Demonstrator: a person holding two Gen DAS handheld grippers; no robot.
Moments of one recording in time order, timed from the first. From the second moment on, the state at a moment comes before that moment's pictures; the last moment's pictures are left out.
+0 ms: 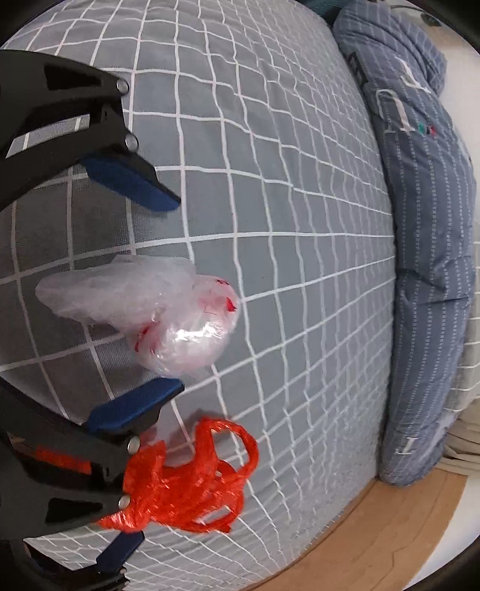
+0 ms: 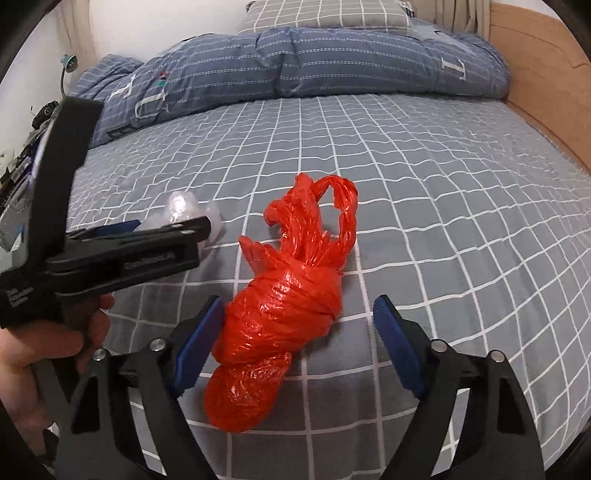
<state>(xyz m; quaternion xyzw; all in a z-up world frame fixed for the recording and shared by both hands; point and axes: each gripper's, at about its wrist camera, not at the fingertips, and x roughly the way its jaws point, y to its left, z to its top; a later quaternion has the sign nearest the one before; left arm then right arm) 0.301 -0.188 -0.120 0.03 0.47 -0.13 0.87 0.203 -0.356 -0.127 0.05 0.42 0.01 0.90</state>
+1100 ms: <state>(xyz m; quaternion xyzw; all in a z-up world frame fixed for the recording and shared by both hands) 0.234 -0.146 -0.085 0.00 0.46 -0.11 0.88 0.180 -0.347 -0.085 0.05 0.38 0.01 0.92</state>
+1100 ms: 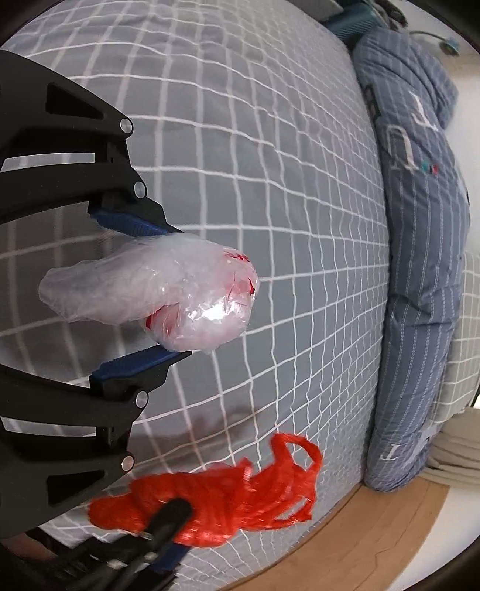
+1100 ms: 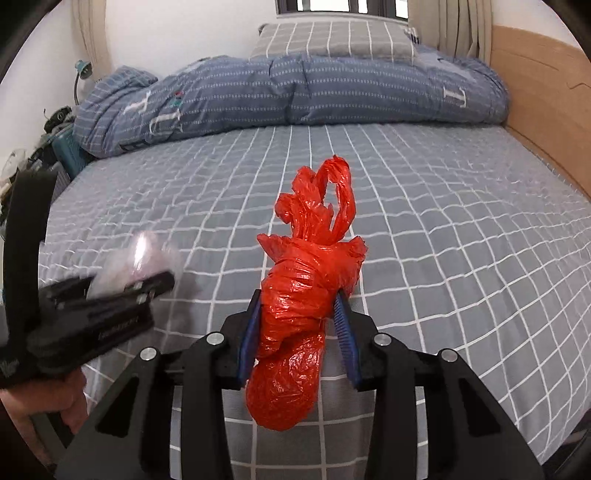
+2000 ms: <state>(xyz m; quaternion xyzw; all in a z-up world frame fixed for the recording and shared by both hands) 0.095 -0.071 -0.001 -0.03 0.43 -0.08 0.90 0.074 -0.307 -0.006 0.04 0.36 0.04 0.93</state>
